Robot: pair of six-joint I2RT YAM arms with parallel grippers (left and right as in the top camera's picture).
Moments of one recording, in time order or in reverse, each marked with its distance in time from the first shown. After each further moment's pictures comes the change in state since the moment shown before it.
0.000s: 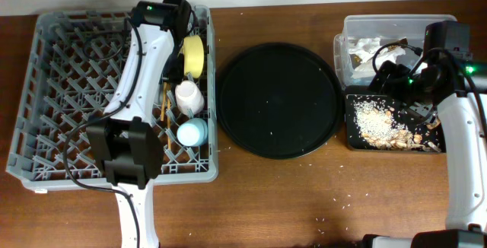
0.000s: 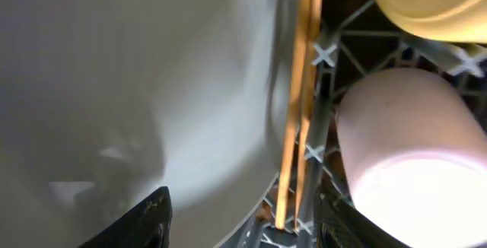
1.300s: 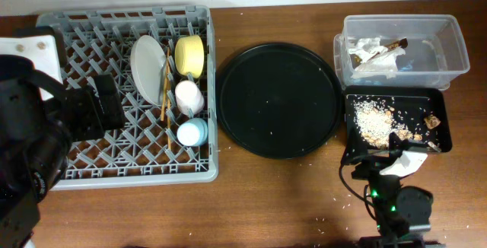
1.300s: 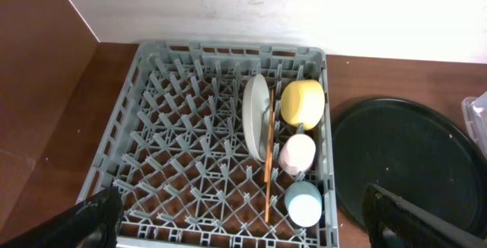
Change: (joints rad) left arm 0.001 -0.847 0.214 -0.116 0.111 0.037; right arm 0.209 -1.348 -1.367 1.129 0.090 -0.097
